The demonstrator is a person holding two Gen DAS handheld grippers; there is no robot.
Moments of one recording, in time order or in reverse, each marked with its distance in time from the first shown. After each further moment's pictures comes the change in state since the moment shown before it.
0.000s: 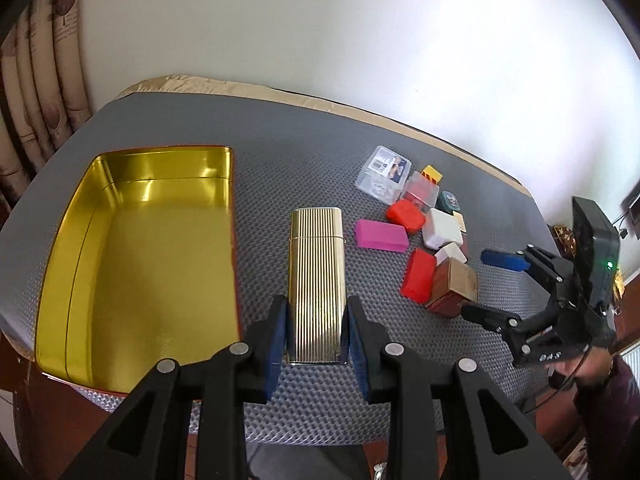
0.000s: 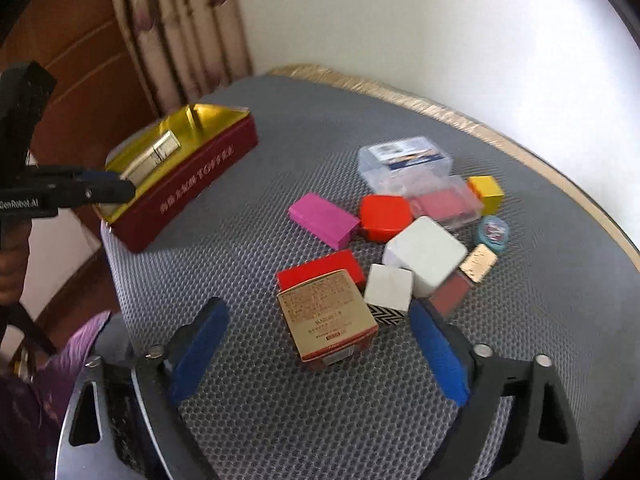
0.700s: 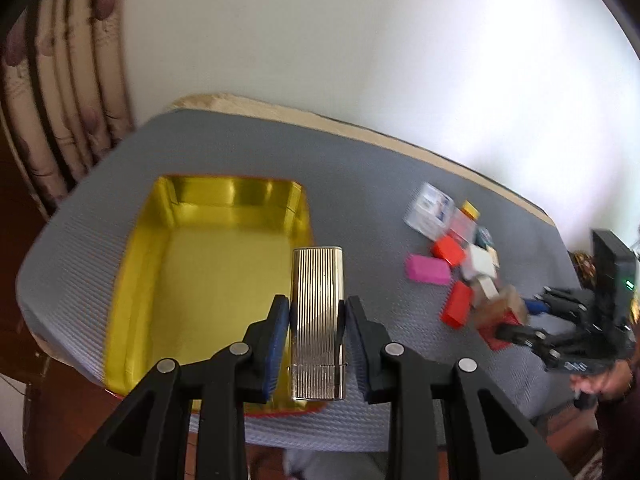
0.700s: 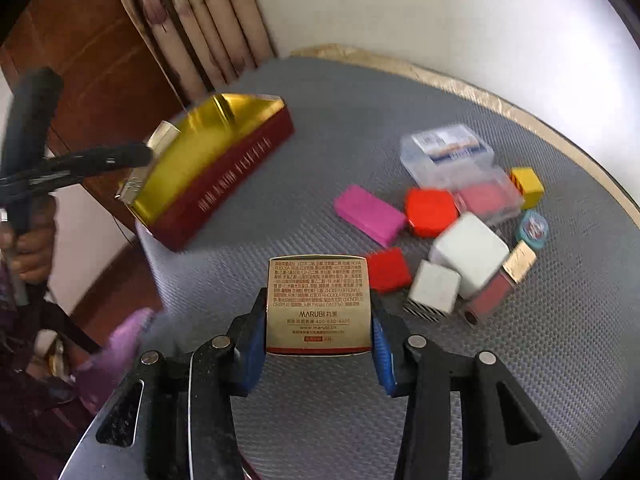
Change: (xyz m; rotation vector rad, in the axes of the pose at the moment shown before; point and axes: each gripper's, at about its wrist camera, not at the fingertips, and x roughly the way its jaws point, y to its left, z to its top) left arm -0.035 0.047 0.020 -0.054 -0.077 0.107; right arm -0.009 0.010 0.015 0.049 0.060 0.114
